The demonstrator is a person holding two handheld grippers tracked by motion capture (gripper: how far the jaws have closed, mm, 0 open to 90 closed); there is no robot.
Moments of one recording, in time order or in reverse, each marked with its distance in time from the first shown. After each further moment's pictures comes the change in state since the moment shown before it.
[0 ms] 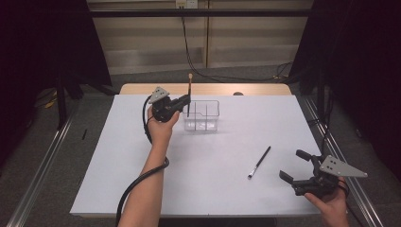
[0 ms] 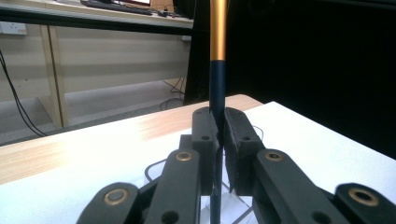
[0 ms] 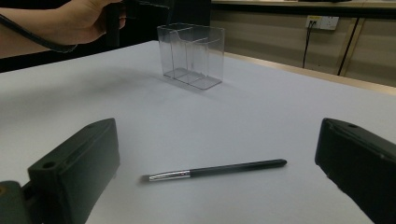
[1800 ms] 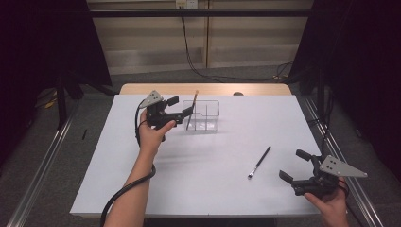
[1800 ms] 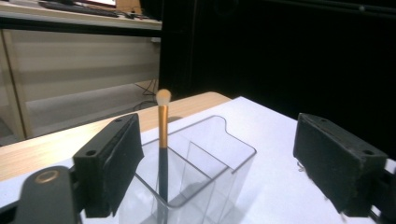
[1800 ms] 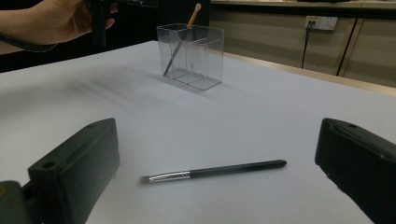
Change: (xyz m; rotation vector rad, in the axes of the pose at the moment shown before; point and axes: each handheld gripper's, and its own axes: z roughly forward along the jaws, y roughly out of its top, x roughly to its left) left arm -0.001 -0.002 -0.025 0.002 -0.133 0.039; right arm 0.001 0.001 0.000 -0.003 -0.004 0.002
